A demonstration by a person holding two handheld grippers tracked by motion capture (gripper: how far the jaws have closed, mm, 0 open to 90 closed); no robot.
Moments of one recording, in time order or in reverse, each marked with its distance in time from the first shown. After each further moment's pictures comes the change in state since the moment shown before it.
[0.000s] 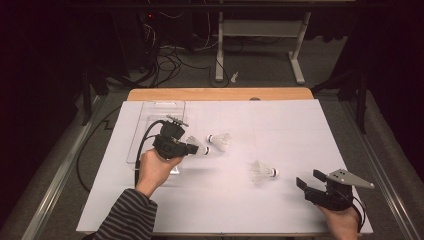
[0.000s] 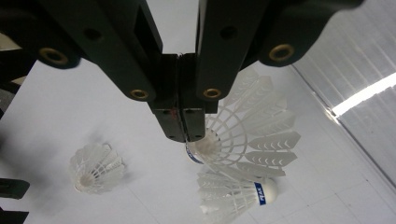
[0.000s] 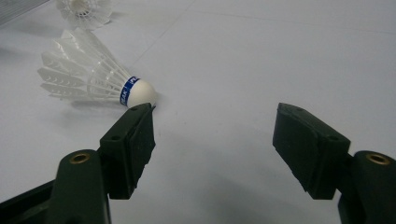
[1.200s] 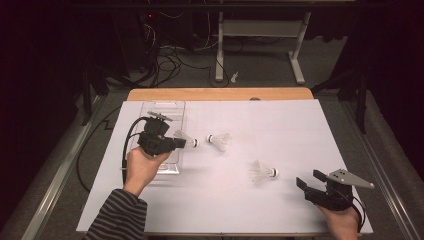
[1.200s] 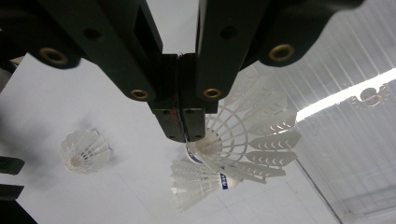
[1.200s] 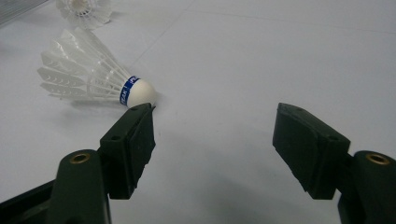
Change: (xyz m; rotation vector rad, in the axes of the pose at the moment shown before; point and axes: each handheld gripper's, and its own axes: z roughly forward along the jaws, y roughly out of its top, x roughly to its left) left arm 0.017 0.014 -0.027 -0.093 0.015 -0.029; right arm 0.000 0.000 0.000 0.001 0.000 0.000
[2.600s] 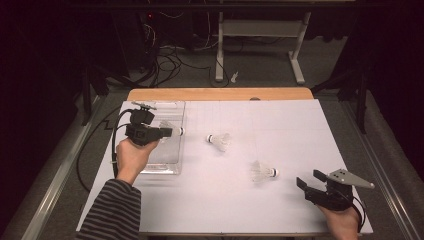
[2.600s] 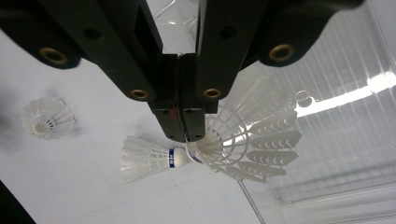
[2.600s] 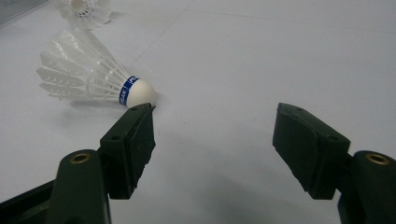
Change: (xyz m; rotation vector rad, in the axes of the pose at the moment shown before) left arm 0.032 0.031 -0.001 -0.092 0.075 -0.083; right arm 0.000 0.000 0.000 0.000 0.000 0.003
